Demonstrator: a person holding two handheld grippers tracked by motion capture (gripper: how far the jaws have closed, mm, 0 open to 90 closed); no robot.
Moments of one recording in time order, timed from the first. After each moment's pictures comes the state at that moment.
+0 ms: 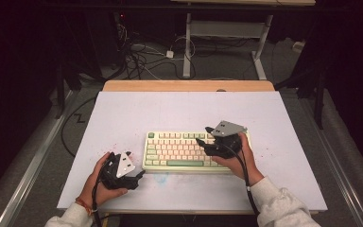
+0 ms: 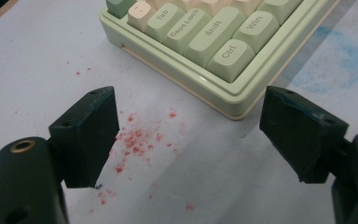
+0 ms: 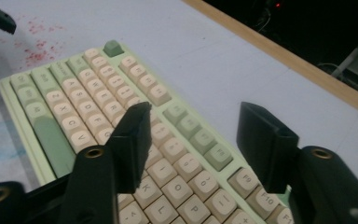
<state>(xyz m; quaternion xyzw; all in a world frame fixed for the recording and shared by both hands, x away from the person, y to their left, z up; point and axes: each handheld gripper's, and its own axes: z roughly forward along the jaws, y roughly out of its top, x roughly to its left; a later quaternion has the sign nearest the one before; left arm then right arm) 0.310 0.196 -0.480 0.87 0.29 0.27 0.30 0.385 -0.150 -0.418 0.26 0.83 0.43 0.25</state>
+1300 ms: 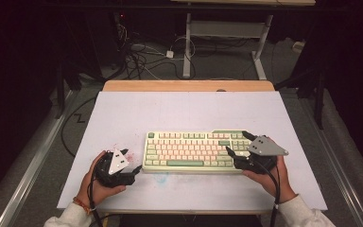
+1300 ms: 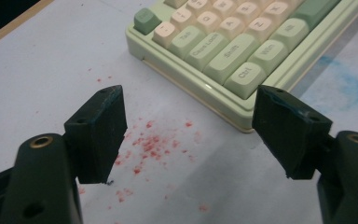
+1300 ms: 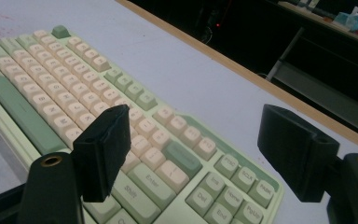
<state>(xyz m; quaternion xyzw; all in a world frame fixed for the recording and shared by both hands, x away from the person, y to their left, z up) 0.308 0.208 -0.466 0.85 0.31 0.27 0.34 0.336 -0.230 -0.422 0.28 0.78 0.43 0.35</state>
